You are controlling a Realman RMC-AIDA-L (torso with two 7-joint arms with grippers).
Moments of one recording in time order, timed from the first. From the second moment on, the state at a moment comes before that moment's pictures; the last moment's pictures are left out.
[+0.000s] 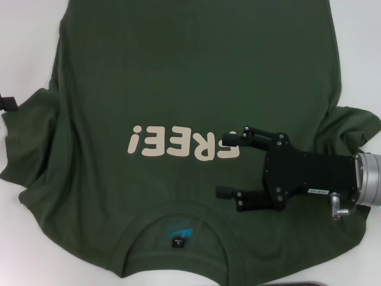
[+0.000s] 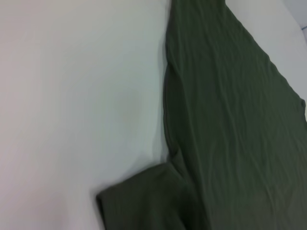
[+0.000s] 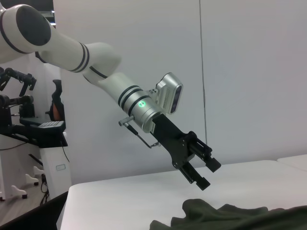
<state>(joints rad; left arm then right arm) -0.48 -1.93 0.33 0.81 2.45 1.61 -2.42 0.40 2.09 -0.93 -0.34 -1.73 -1.67 0.77</state>
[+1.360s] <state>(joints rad) -0.50 -1.92 0.37 0.73 2.57 1.56 -2.44 0.41 2.09 -0.93 -0.35 -1.73 -1.67 0.77</state>
